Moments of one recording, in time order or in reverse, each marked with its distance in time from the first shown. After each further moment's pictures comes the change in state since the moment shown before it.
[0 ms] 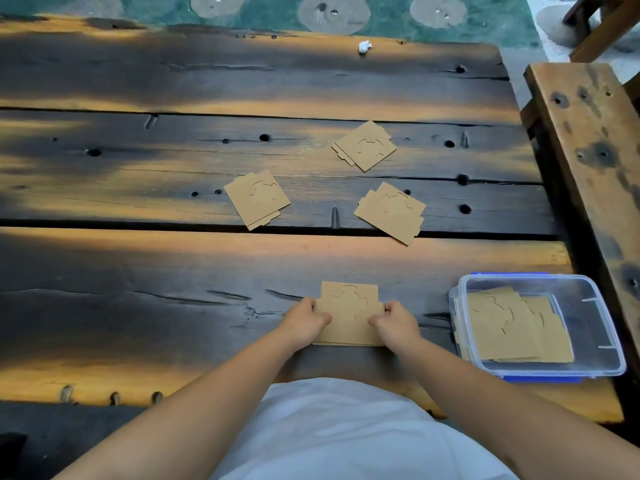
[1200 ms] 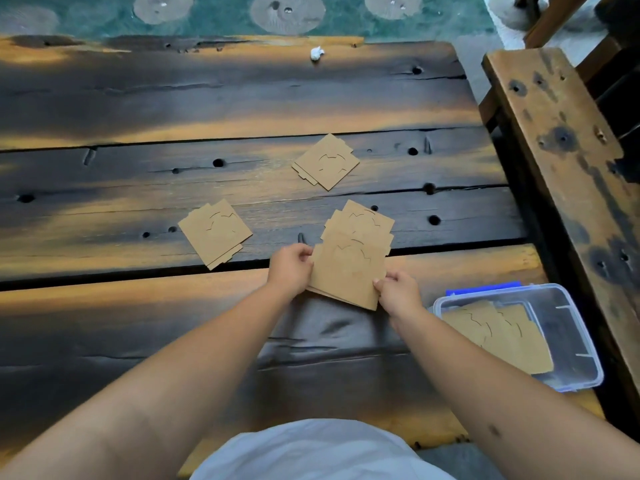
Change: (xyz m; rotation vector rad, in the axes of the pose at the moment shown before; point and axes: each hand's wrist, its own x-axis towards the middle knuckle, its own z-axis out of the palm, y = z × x) left_hand 0.082 0.136 -0.044 0.073 0.314 0.292; right_hand 0.080 -0.047 -0.063 0.636 0.195 0.073
